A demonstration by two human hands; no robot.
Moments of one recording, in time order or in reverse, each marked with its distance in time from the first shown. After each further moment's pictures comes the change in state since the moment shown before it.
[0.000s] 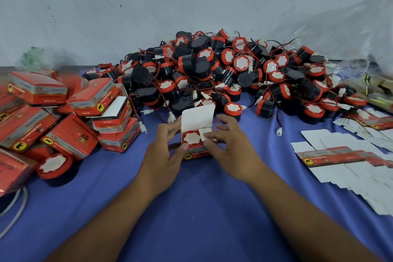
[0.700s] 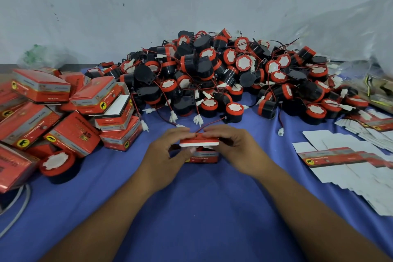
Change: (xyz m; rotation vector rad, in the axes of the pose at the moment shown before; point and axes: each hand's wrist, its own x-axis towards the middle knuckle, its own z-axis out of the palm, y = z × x) left_hand 0.001 0.000 -0.007 -0.055 -0.086 0.012; right_hand 0.003 0.011 -0.006 0.358 -0.107 -0.088
